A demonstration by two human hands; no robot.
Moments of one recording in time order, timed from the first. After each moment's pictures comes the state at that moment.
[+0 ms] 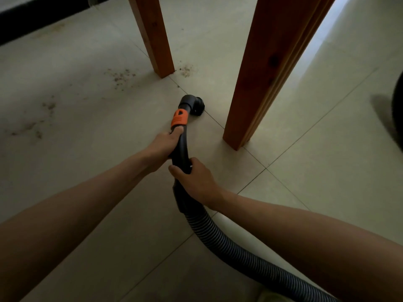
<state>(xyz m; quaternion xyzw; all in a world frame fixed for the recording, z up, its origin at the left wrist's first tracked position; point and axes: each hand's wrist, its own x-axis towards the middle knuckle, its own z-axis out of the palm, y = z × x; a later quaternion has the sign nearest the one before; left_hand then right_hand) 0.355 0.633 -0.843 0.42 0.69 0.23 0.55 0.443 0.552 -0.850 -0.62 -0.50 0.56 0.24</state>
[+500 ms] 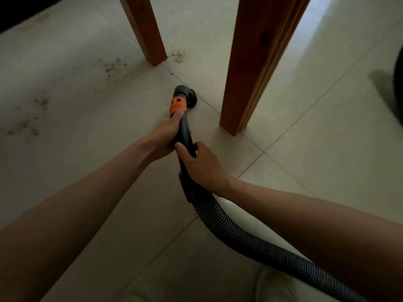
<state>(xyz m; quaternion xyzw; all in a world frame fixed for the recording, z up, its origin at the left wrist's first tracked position) 0.370 0.629 -0.826 0.36 0.65 0.24 0.63 0.457 0.550 -0.835 -0.63 -0.49 0.54 0.25</state>
